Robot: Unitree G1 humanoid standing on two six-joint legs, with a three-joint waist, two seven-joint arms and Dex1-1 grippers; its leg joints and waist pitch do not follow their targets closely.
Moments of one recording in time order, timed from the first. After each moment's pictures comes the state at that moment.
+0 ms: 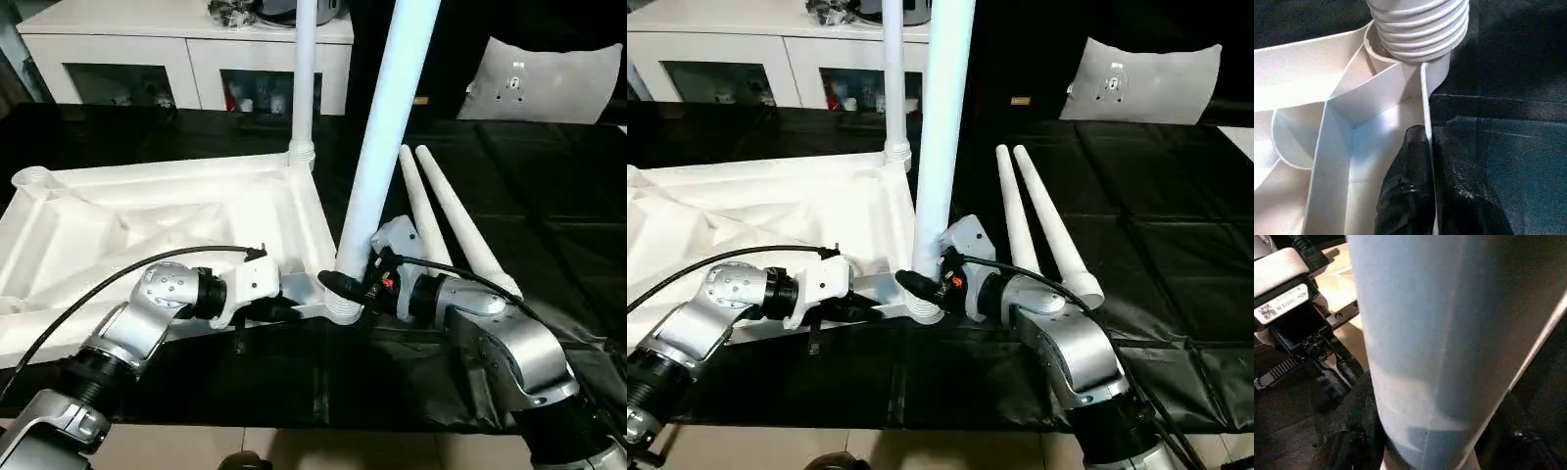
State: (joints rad) left arm -0.45 0.53 -0.39 0.37 -0.05 0.00 -1.12; right arm -0.31 -0.32 0.24 -0.09 0.30 0.56 0.66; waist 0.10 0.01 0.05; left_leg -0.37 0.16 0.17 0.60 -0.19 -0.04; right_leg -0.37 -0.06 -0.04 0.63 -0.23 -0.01
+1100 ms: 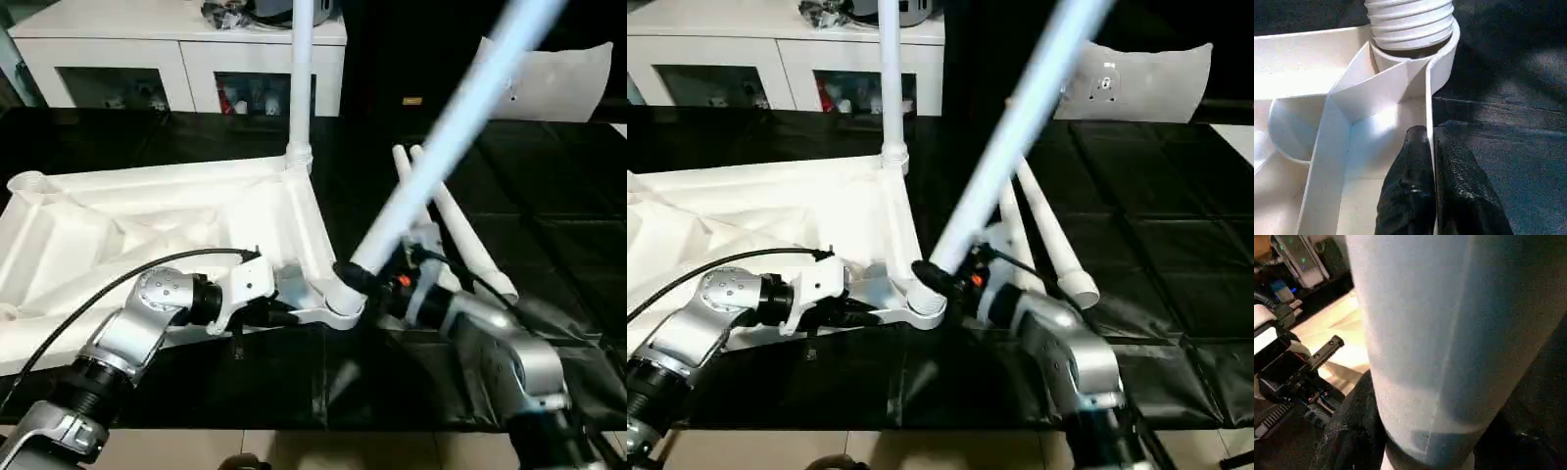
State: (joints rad) left arm -0.41 0.52 -0.35 0.31 -0.05 0.09 -1.13; right arm -0.19 -0.21 0.08 0.05 0.44 0.44 0.69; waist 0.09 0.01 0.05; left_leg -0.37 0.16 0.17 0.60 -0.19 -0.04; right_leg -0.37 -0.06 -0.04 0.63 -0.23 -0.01
